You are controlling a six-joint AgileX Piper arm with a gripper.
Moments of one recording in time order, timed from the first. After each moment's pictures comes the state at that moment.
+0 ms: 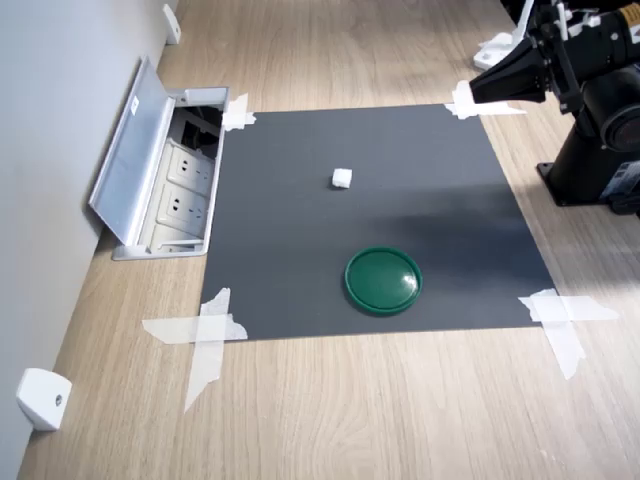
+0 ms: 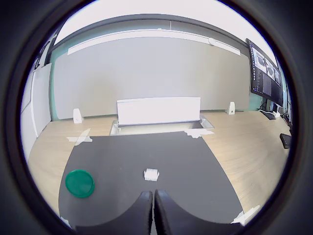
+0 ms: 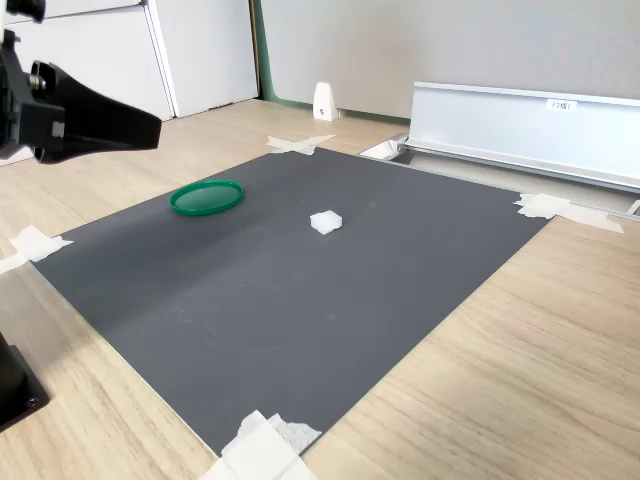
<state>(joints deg) -6.5 -0.3 -10.1 1.0 30.8 0.7</state>
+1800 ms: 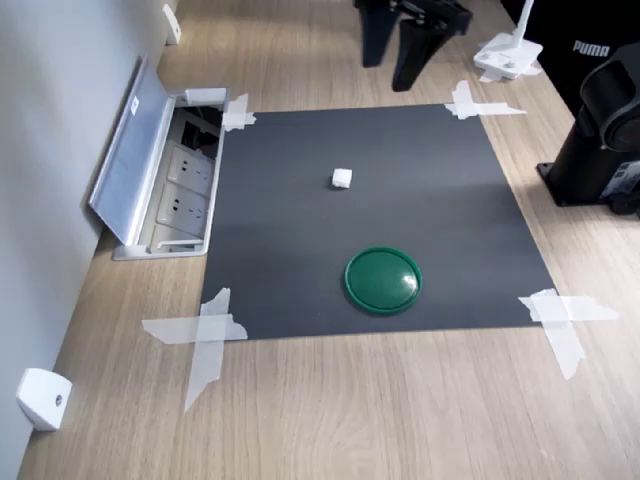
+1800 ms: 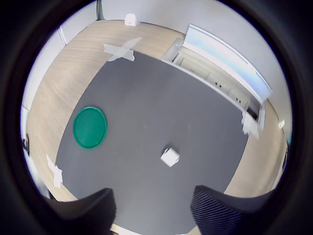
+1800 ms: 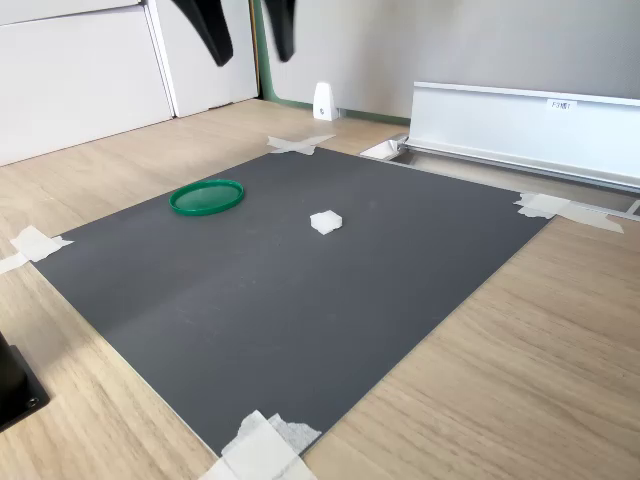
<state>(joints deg) -6.4 77.7 -71.3 4.7 68.3 -36.9</state>
